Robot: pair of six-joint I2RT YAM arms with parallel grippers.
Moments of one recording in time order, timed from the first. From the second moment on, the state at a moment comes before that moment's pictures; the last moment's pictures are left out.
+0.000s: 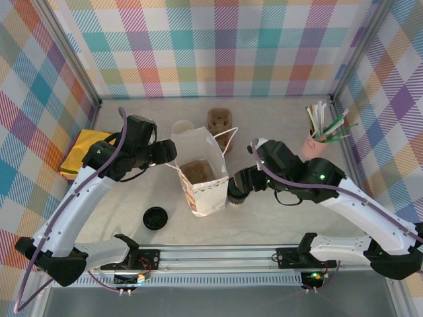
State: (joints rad) left arm -0.52 1.17 1.43 -1.13 -0.09 -0.66; right arm 0.97 1.11 1.35 -1.14 0.19 0.48
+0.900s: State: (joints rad) left arm -0.52 1.11 1.43 -1.16 -0.12 -0.64; right arm 0.80 1.41 1.22 -1.05 -0.06 0.25
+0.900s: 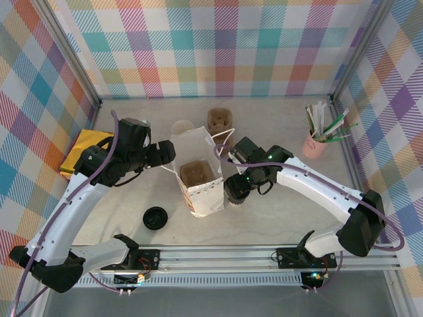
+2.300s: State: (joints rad) left arm -0.52 1.09 1.43 -1.16 -0.09 -0.57; right arm 0.81 1.53 1.25 -1.05 -0.01 0.11
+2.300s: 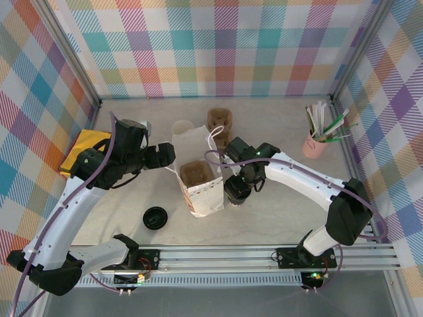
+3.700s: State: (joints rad) left arm -0.52 1.00 1.36 -1.12 -0.07 -0.53; right arm 0.68 1.41 1.14 -1.14 0.15 0.74
